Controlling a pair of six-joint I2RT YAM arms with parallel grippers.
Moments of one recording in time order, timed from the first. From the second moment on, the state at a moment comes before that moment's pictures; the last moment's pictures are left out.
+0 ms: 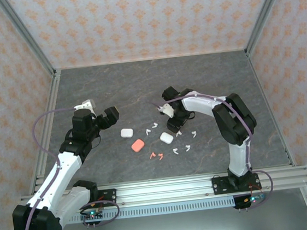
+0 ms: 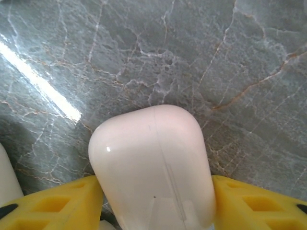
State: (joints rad) left arm -0.18 0.92 0.60 -0.21 0.03 -0.57; right arm 0.58 1.92 1.28 -0.82 -0.05 -0.30
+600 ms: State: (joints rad) left arm -0.18 0.92 0.78 -0.32 0.17 -0.44; right arm 0.58 1.66 1.21 -0.69 -0.04 -0.31
